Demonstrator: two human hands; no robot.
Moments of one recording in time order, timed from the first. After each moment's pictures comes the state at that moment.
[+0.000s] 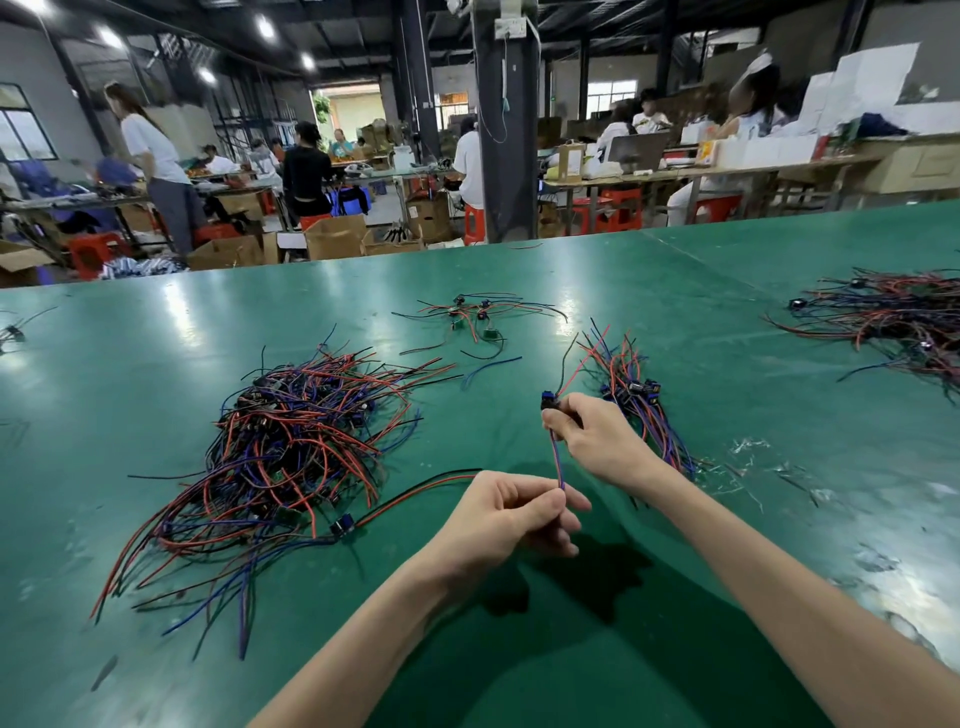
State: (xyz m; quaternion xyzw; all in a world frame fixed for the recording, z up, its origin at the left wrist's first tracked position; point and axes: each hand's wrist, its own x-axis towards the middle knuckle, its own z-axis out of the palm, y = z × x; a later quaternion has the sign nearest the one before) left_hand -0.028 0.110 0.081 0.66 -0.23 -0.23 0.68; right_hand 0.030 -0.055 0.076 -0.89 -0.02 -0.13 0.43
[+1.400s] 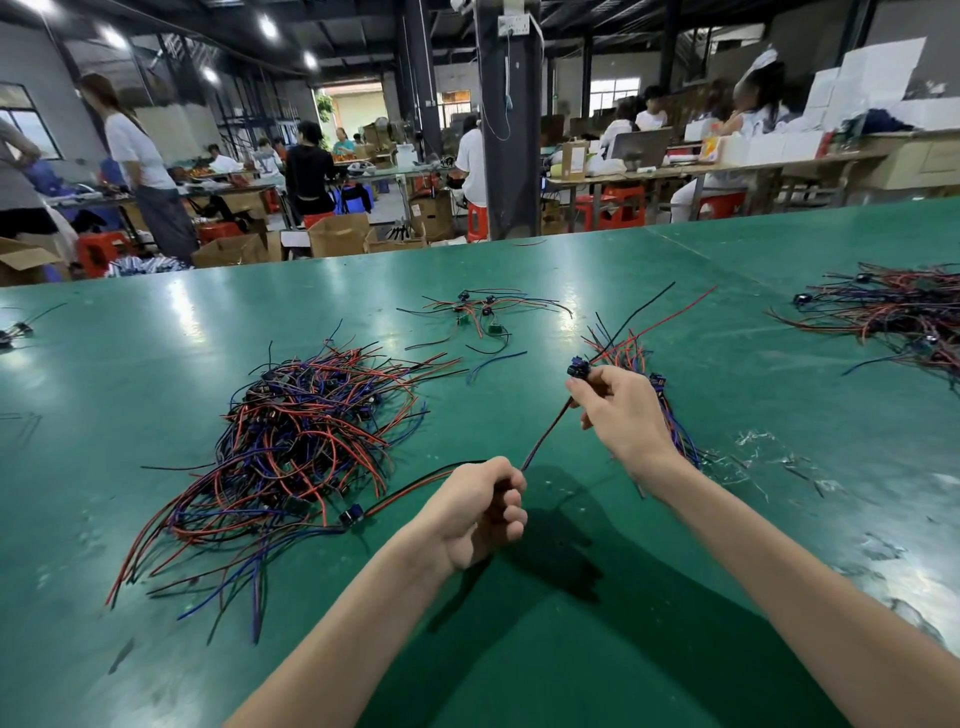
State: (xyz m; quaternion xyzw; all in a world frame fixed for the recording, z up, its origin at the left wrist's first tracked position) left_hand -0.009 0.115 0.085 0.62 0.07 -0.30 0.72; right_hand 0.025 -0.058 0.083 -0.82 0.05 -0.25 0.51
